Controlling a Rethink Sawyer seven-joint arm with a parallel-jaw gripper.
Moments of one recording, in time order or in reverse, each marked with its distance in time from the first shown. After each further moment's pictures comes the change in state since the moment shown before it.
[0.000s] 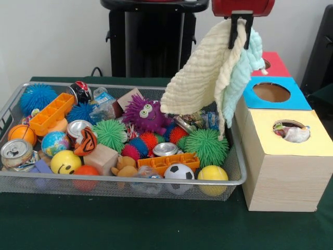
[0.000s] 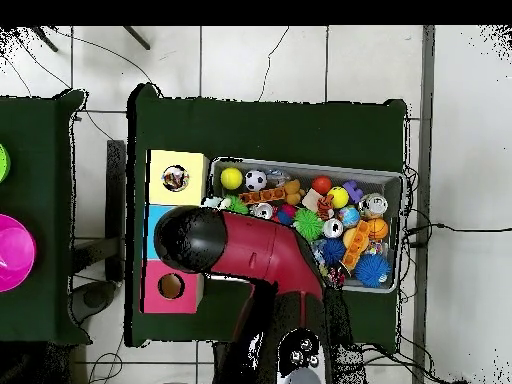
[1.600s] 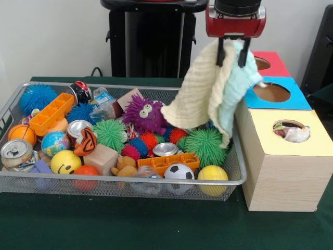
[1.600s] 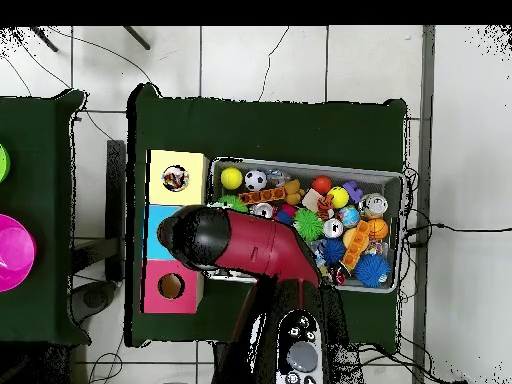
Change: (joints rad) arm -0.004 0.075 0.000 0.001 0.000 -0.030 0.000
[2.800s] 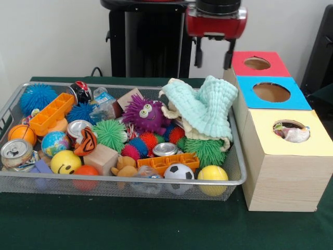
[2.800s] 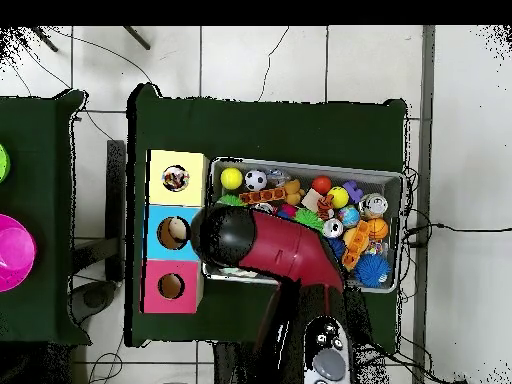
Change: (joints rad) arm -0.051 -0.008 -0.024 0.000 -0.006 -0.027 0.000
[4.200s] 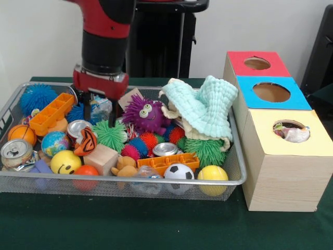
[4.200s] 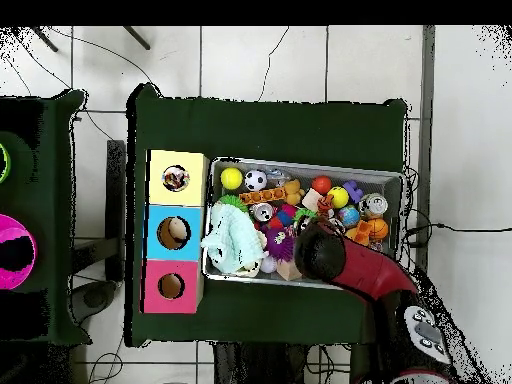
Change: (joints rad) arm -0.328 0.232 0.040 0.024 -0.217 -0.549 0.000
